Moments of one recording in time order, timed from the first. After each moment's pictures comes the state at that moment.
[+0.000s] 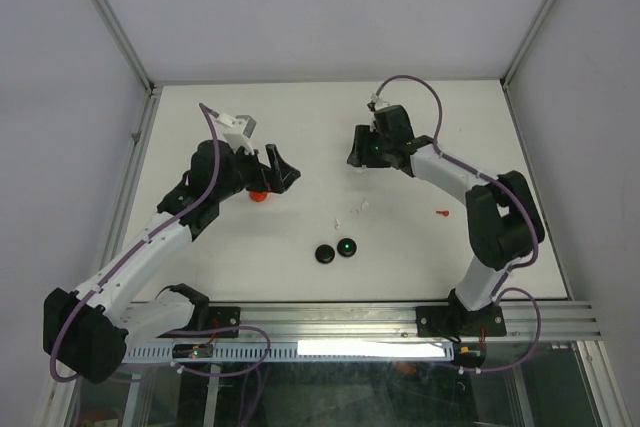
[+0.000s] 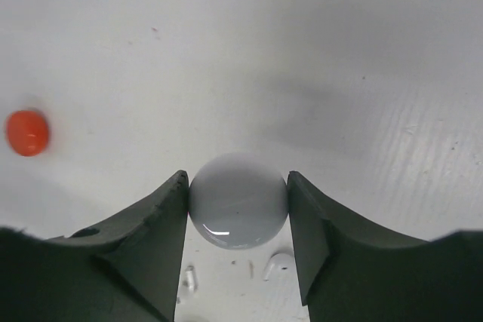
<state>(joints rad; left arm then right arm) -0.46 1.04 0.81 -0.15 0.21 -0.42 0.46 1.77 1.20 -0.26 -0.10 0.36</state>
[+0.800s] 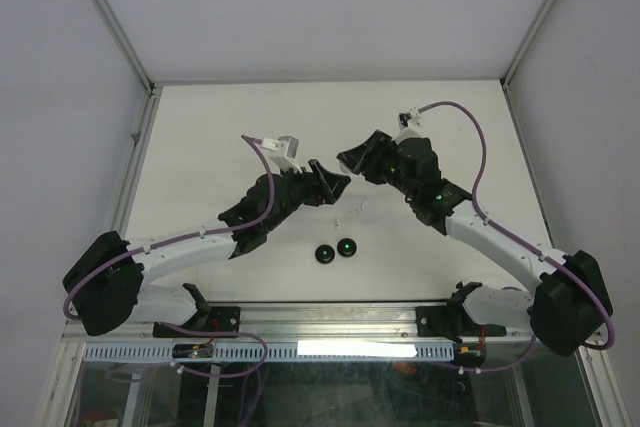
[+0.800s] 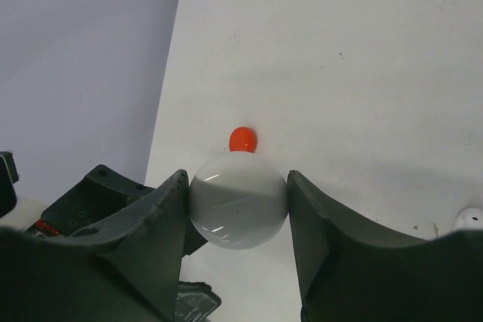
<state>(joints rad) -0.88 1.27 0.65 0.49 -0.16 -0.74 0.63 1.20 0.81 0.08 -0.01 0.86</state>
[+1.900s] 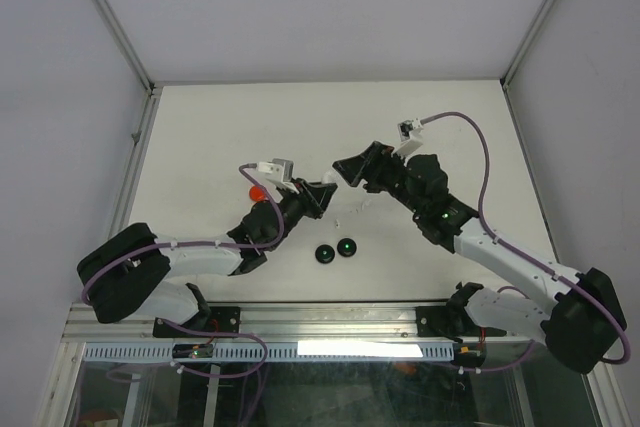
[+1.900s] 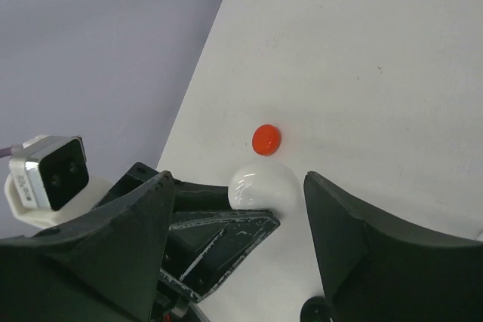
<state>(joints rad) -0.96 1.38 0.47 0.96 -0.35 -0.58 0.72 1.08 0.69 0.22 0.03 0.83</state>
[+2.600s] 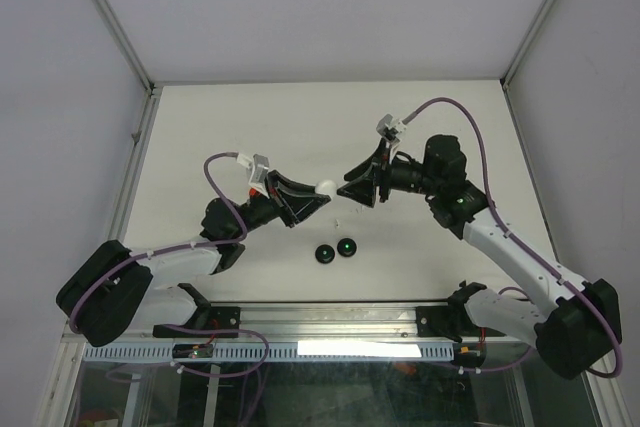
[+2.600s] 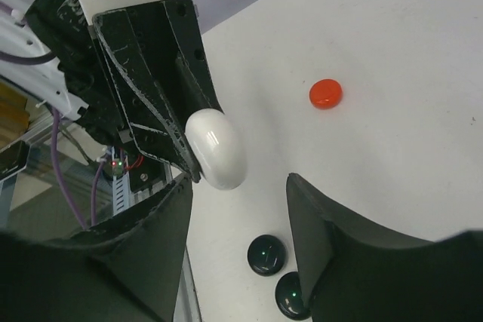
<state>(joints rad) -0.69 1.24 0.33 1.25 0.40 -0.64 0.53 1.06 0.79 0.10 -0.74 0.28</state>
